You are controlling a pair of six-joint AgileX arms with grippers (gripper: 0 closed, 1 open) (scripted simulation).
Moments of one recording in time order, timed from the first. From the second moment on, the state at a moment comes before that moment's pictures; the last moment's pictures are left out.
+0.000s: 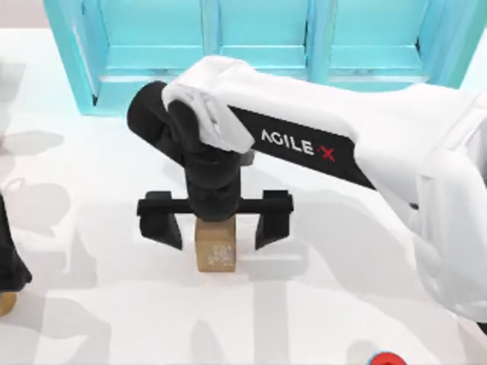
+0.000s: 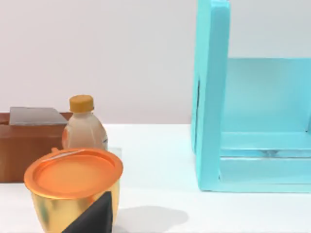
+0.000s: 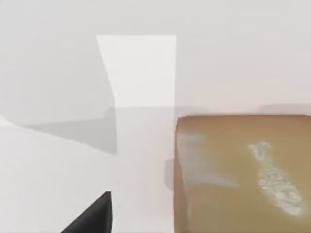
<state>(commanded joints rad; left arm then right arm) 0.00 0.00 0.00 0.00 0.00 0.00 0.85 2.47 2.12 -1.22 0.00 0.88</state>
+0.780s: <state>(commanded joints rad) 0.00 0.00 0.00 0.00 0.00 0.00 0.85 2.47 2.09 -1.19 0.00 0.88</state>
